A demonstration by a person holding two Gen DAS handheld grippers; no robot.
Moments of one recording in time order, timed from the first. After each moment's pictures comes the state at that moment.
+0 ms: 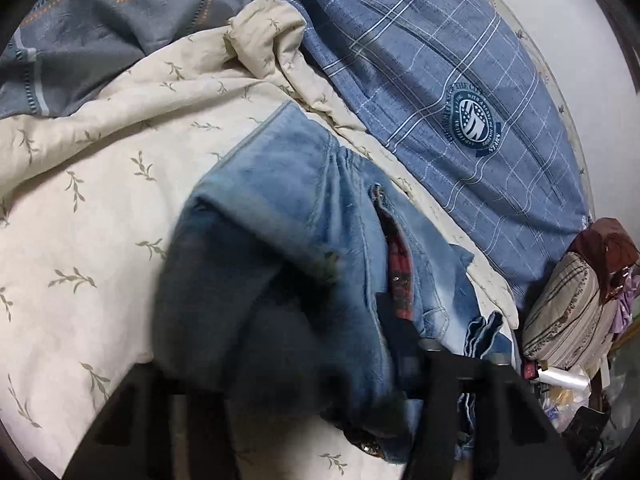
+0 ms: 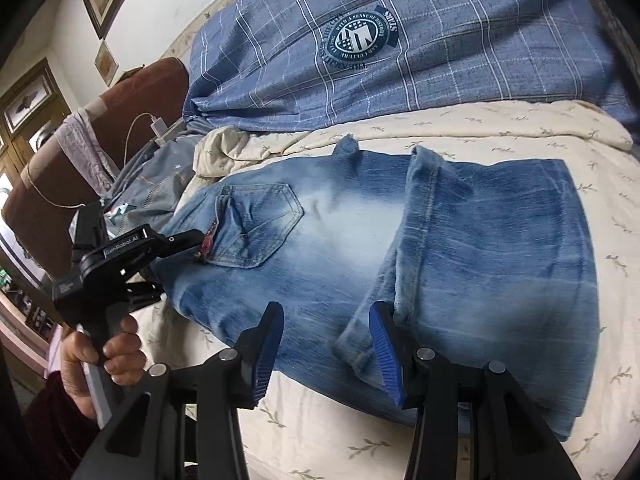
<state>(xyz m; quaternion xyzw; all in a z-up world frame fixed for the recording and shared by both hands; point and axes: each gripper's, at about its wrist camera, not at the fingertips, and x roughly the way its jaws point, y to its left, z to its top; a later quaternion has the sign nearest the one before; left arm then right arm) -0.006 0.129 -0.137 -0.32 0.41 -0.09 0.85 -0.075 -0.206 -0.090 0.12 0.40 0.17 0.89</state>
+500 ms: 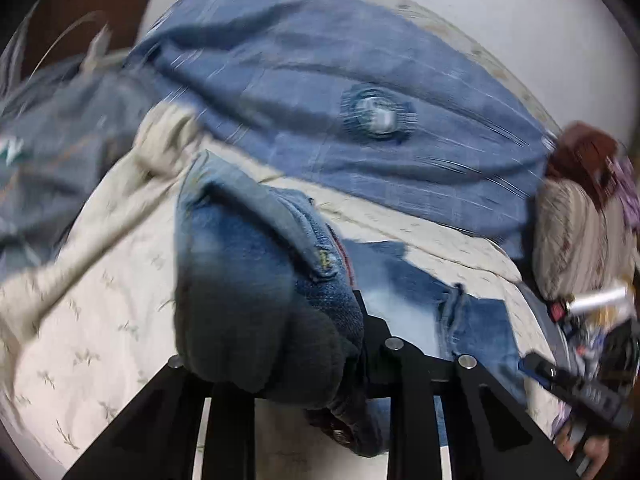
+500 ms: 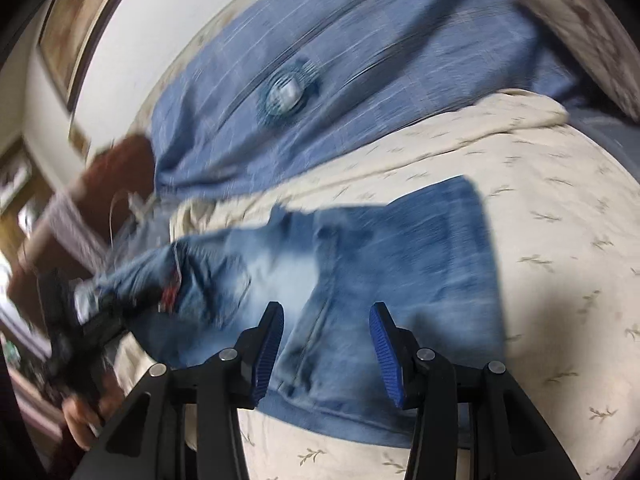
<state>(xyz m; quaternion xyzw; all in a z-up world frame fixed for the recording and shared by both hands) -0.040 0.049 -0.059 -0.13 0.32 -0.13 0.93 -0.084 -0.301 -0.076 0.26 0.35 0.10 0.89</state>
